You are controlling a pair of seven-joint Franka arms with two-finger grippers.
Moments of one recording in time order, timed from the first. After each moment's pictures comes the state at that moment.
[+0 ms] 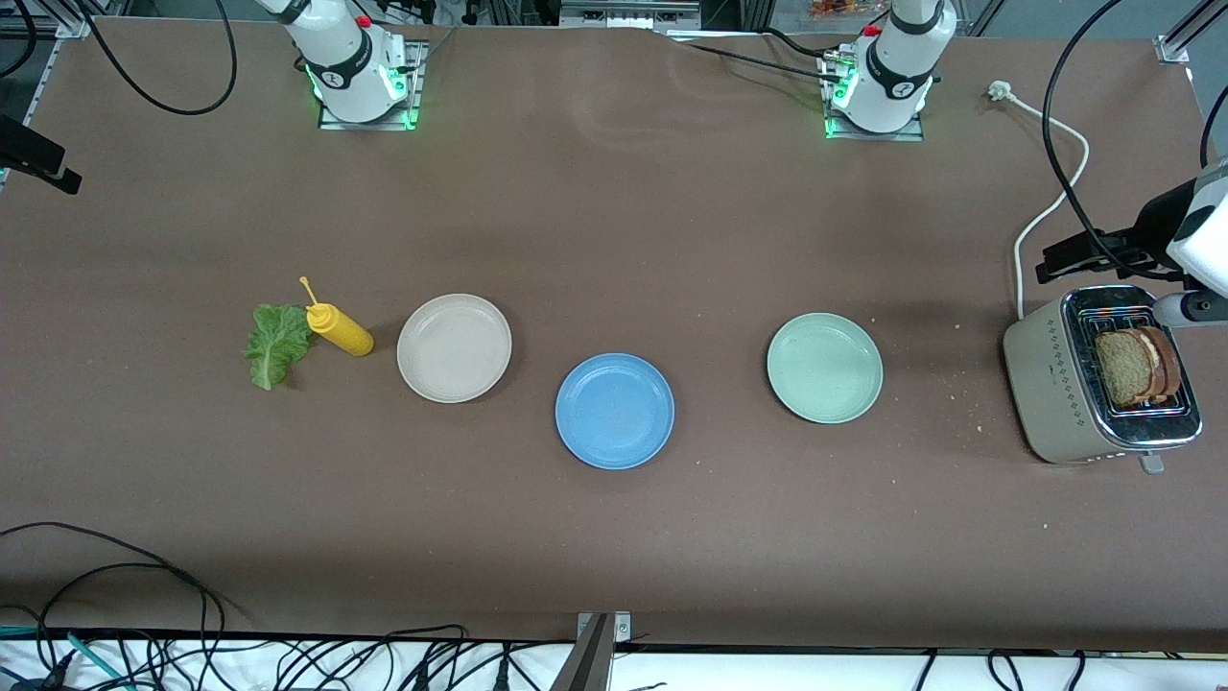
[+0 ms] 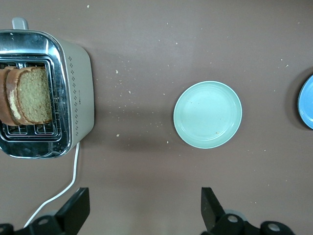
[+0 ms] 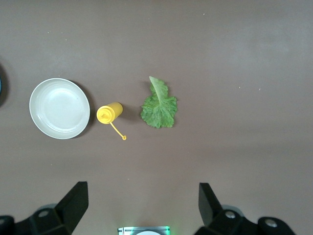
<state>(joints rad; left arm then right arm) -0.03 0.17 0.07 -1.44 -0.05 1.47 -0.06 0.03 -0.02 -0.15 -1.50 0.00 1.44 -0.05</state>
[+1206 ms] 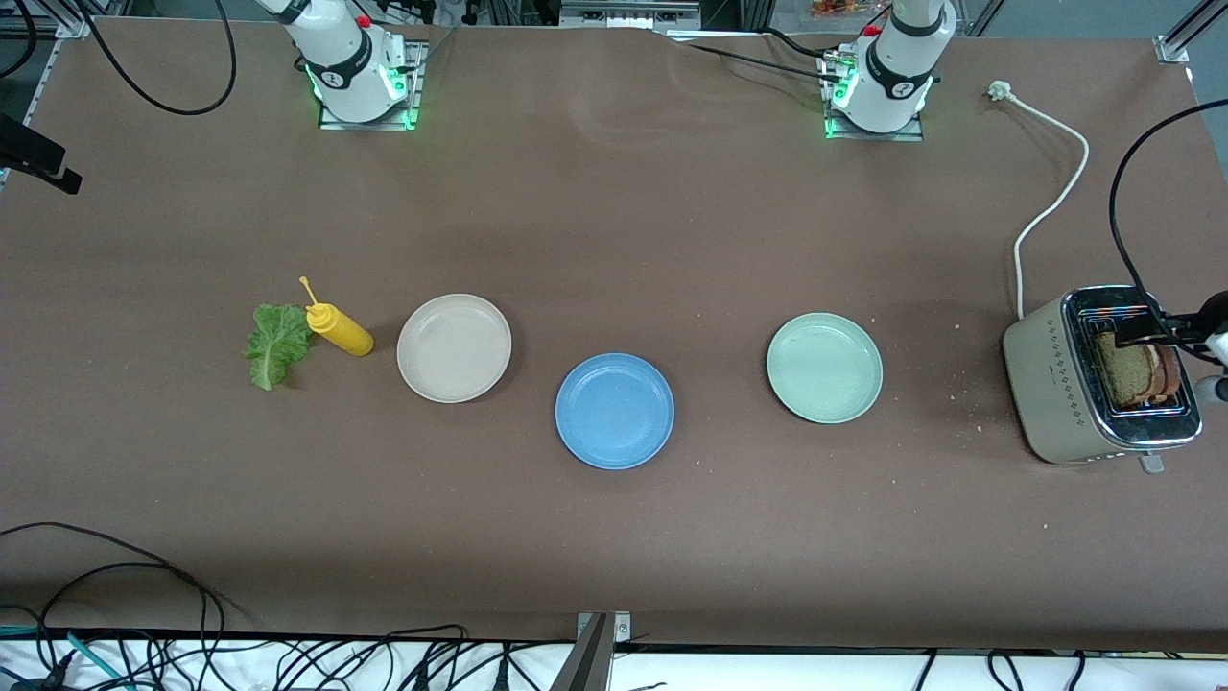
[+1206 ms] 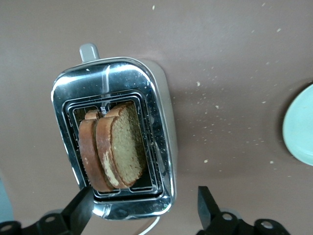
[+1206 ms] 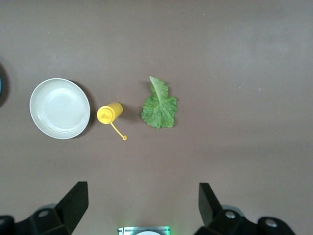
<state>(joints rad) 0.16 0.38 0.08 -1.46 0.13 1.69 0.28 0.03 -0.02 -0.15 -1.50 0.00 1.44 -0.05</state>
